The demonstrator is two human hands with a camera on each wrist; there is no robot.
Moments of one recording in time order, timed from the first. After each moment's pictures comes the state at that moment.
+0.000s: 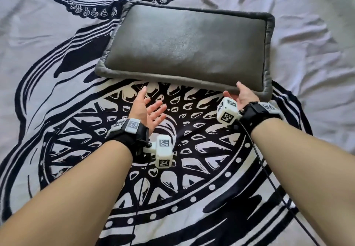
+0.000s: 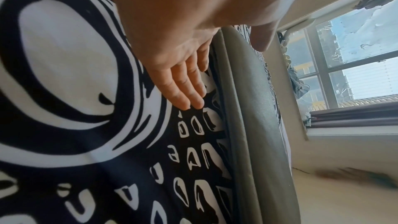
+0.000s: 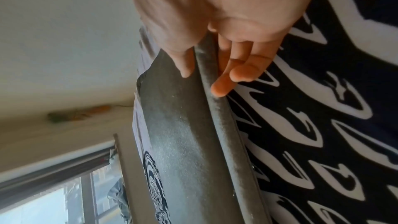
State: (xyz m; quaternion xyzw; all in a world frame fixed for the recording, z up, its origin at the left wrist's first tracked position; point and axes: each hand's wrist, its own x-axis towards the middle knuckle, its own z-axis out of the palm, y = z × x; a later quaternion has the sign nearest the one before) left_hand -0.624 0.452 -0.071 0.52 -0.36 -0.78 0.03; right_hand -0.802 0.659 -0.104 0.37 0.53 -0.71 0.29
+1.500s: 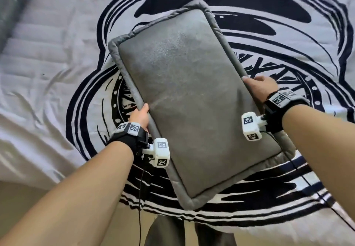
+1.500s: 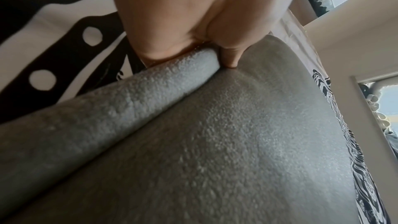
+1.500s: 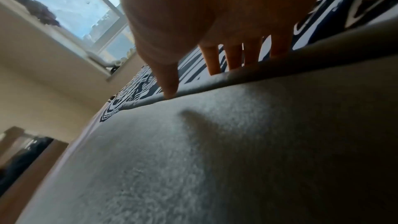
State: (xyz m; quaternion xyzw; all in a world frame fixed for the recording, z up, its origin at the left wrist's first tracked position) left_hand -0.372 0.357 -0.149 0.69 -0.43 -0.58 0.05; right_hand -0.674 0.538 -0.060 0.01 0.89 -0.31 0.32
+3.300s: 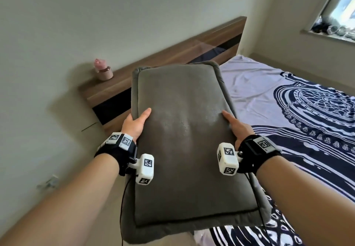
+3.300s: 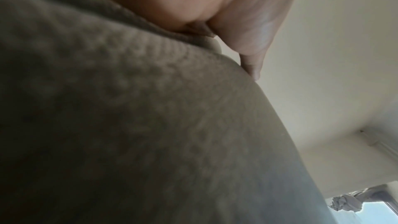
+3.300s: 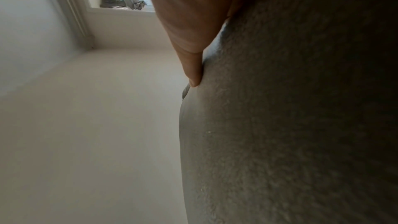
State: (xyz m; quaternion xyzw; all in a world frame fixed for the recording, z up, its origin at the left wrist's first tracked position) left_hand 0.146 0.221 0.339 0.64 -0.37 -0.51 0.45; right_hand -0.158 0.268 0.343 -0.11 0.69 -0.51 0.50
